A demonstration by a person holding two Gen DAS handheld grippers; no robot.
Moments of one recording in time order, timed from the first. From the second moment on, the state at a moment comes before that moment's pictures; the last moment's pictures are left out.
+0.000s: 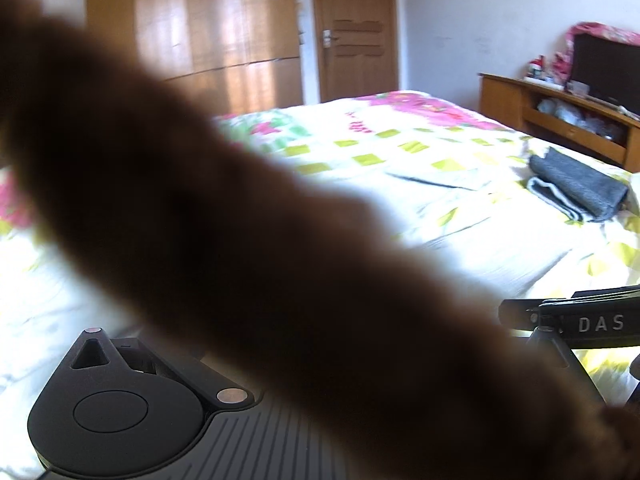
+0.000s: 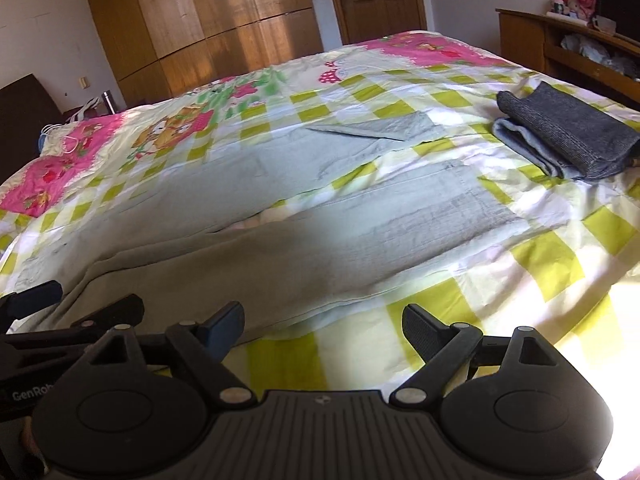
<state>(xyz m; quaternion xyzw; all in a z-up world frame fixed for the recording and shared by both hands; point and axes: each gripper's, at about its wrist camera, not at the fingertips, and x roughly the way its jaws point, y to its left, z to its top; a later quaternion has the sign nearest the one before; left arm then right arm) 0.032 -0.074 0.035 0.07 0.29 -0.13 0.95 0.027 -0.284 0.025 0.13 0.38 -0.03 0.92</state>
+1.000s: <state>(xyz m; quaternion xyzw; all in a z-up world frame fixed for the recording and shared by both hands) 0.070 -0.200 -0.006 0.08 0.32 -0.30 0.90 0.071 -0.480 -0.003 0.28 0.38 -0.20 0.86</state>
